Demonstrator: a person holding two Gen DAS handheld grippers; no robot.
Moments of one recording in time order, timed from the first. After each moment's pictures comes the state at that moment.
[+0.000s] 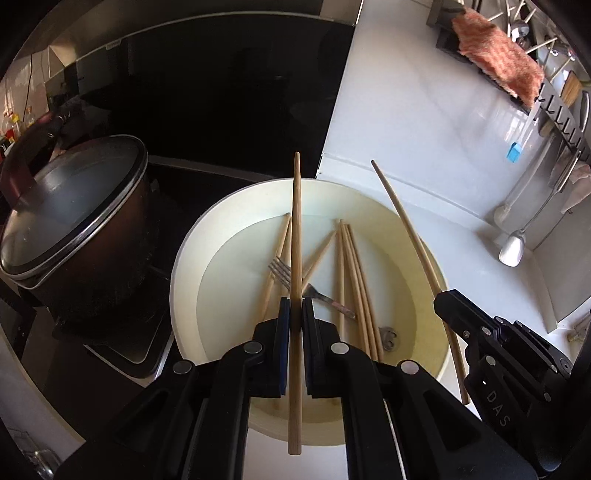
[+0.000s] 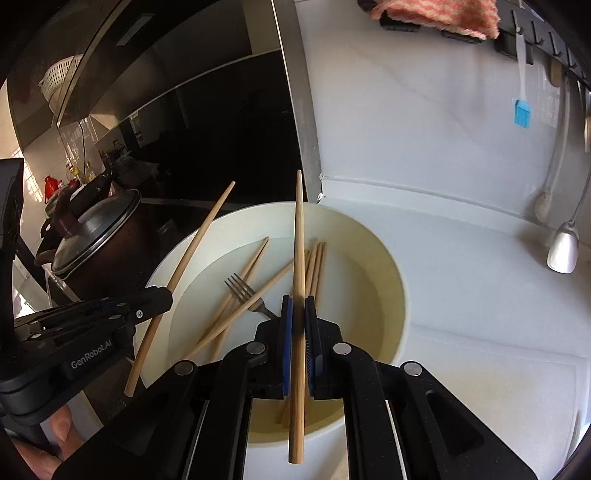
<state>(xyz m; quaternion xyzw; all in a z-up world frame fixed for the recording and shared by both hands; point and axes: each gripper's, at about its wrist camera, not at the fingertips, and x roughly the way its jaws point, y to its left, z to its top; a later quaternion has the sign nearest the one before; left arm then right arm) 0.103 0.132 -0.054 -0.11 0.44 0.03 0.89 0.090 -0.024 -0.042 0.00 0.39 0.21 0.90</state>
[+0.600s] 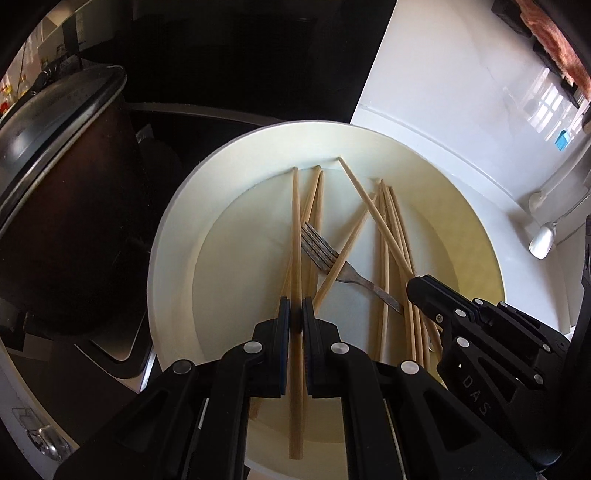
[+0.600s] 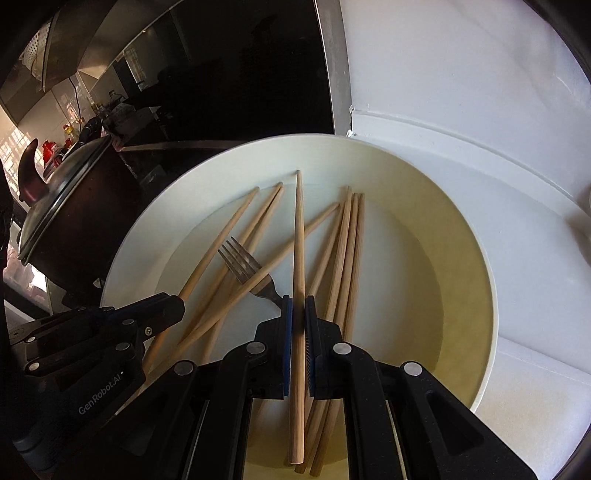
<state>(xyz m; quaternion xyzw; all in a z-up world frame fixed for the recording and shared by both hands) 0.145 0.144 -0.108 -0.13 0.51 0.05 0.85 0.147 0.017 -0.096 -0.02 0.50 0.24 0.83</state>
